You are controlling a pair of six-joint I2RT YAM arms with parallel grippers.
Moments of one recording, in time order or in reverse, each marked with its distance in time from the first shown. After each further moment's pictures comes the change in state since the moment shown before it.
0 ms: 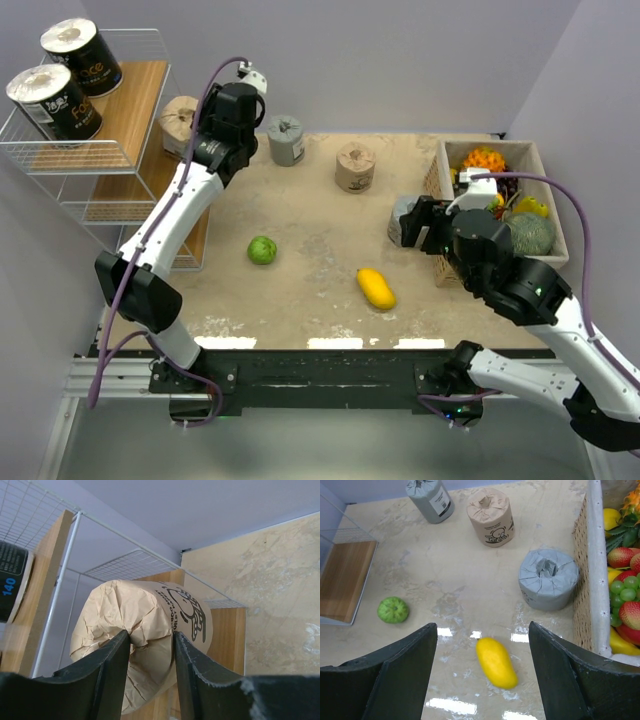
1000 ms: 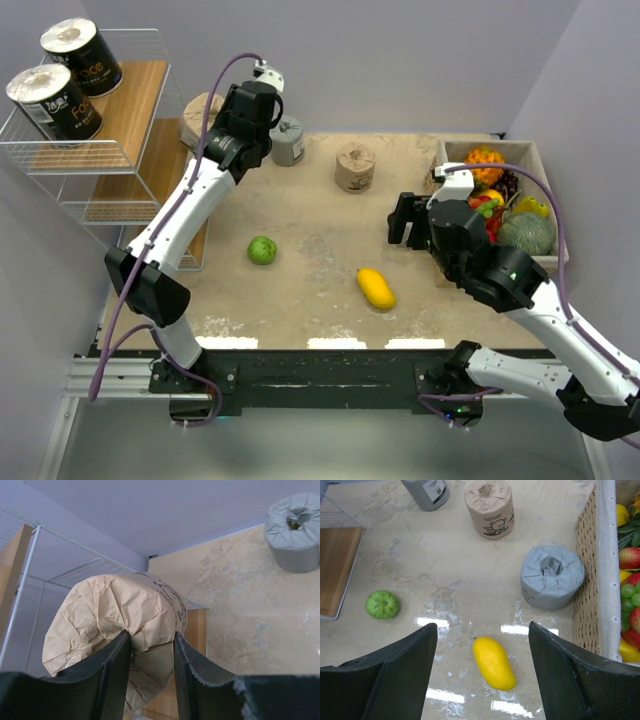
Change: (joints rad) left arm -0.085 0.062 0.124 -0.141 0.046 -0.153; right arm 0.000 0.089 0.000 0.024 -0.010 -0.019
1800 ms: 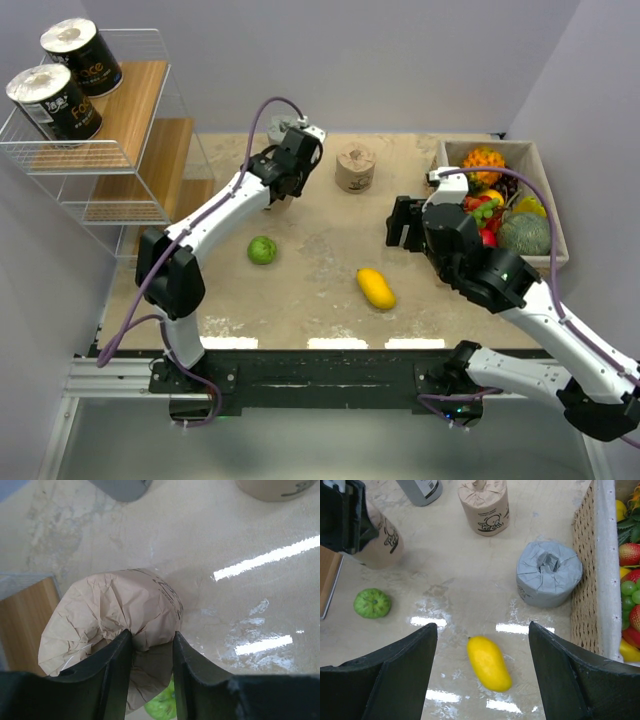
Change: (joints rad) left arm -0.105 0.096 -0.243 -0.055 0.402 -0.356; right arm 0.000 -0.007 -0.064 0.039 0.017 -0.012
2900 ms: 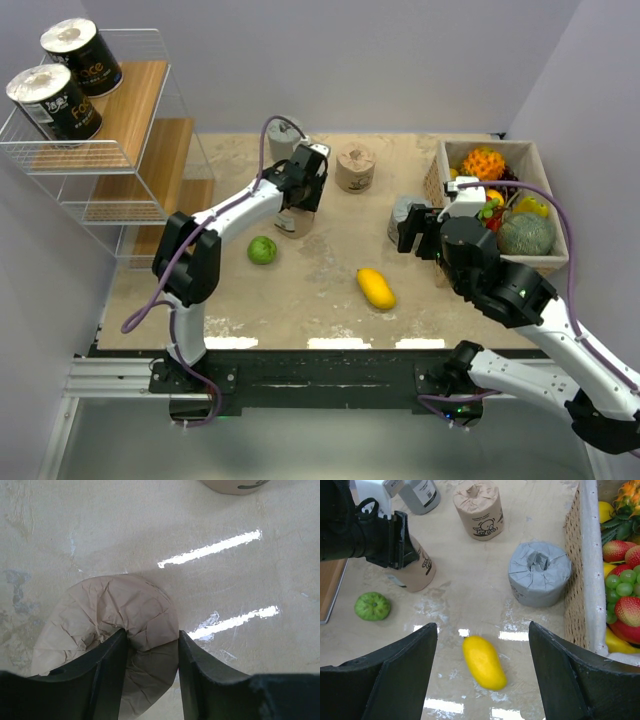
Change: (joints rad) left arm 0.014 0.125 -0.073 0.165 0.196 -0.192; right arm 0.000 -0.111 -0.058 0.001 0.020 -0.003
